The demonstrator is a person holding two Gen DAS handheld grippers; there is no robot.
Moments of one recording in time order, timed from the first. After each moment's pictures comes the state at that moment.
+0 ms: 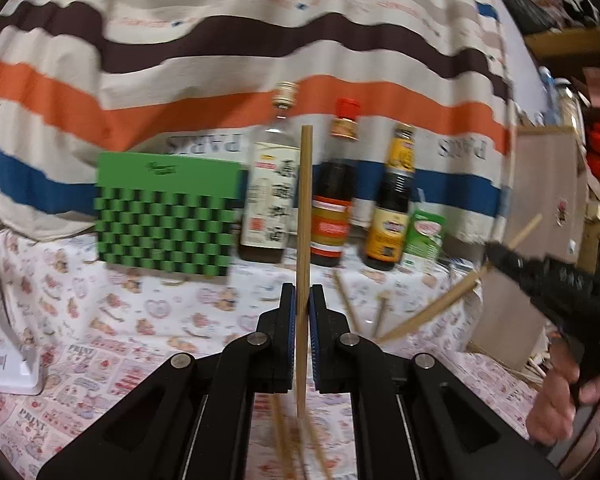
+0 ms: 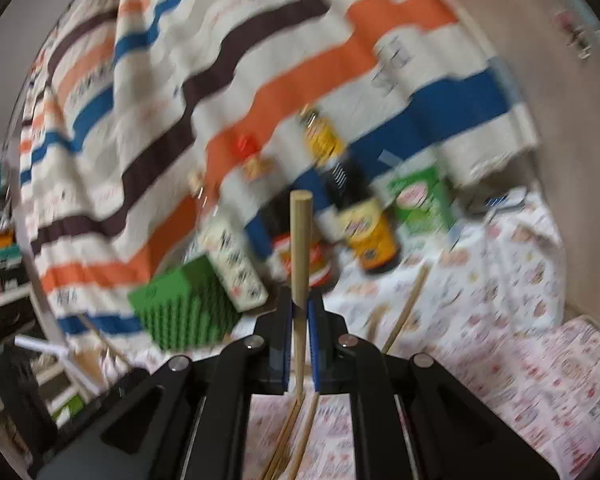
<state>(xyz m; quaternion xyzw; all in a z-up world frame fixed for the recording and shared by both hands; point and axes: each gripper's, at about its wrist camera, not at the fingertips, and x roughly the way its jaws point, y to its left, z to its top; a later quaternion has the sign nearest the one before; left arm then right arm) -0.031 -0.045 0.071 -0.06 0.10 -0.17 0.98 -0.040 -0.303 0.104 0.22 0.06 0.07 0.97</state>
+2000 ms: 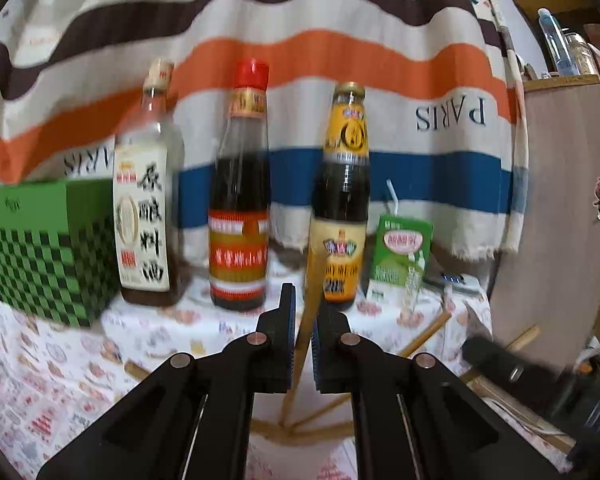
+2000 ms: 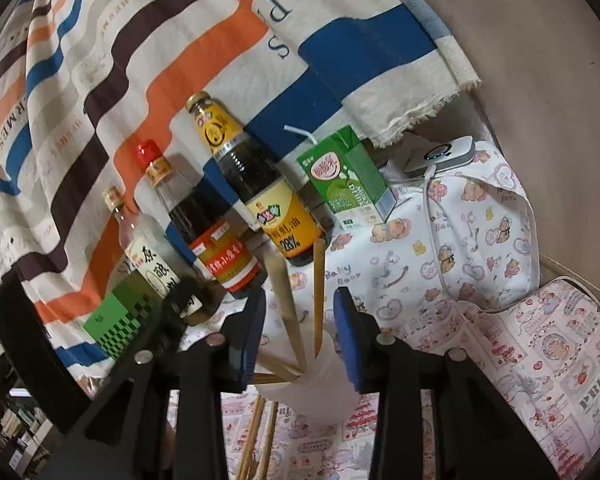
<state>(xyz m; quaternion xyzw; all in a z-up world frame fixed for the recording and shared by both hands) 0.064 -0.188 0.087 -0.04 0.10 -0.16 0.98 0.006 -0.356 0.077 0.30 0.15 0.03 0.94</state>
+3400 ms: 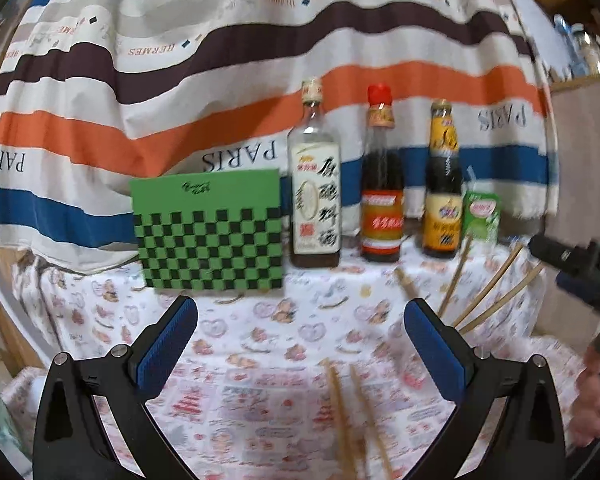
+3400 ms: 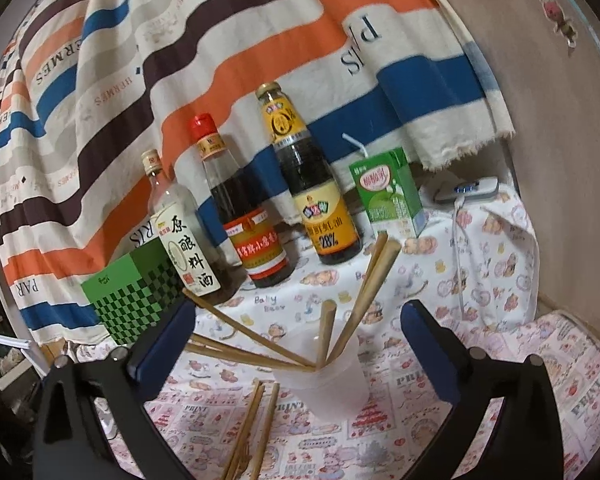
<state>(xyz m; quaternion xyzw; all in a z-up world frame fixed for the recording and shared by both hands) -0.009 -0.043 0.067 0.02 0.09 -0.06 0.99 -0.009 -0.296 0.080 0.20 0.13 0.03 0.97</state>
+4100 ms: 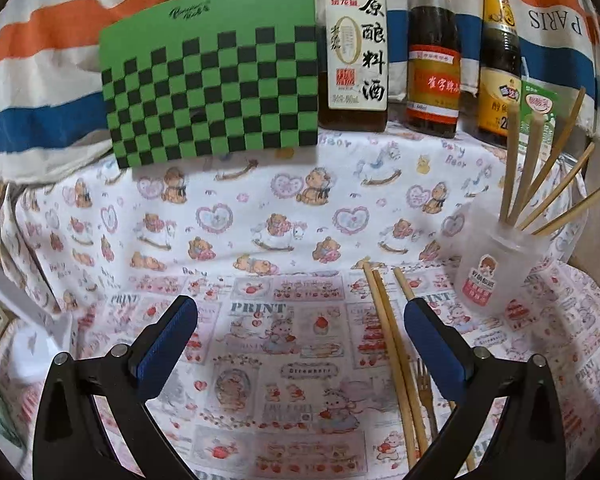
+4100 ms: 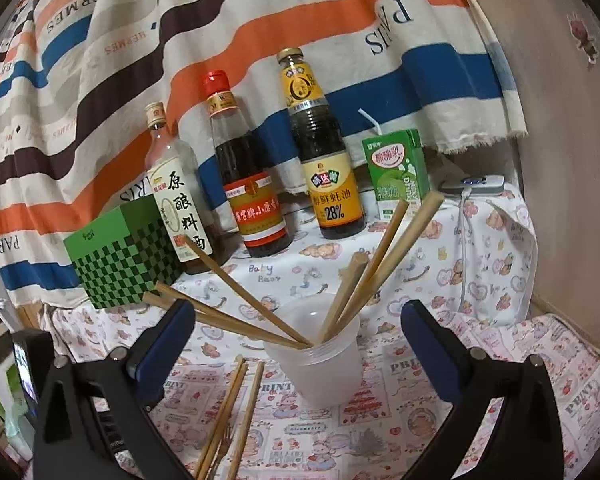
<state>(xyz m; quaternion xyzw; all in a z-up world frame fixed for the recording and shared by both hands) 0.063 -0.027 0.001 0.02 0.27 -0.05 0.96 -0.004 -0.266 0.068 0.13 0.15 0.00 0.98</state>
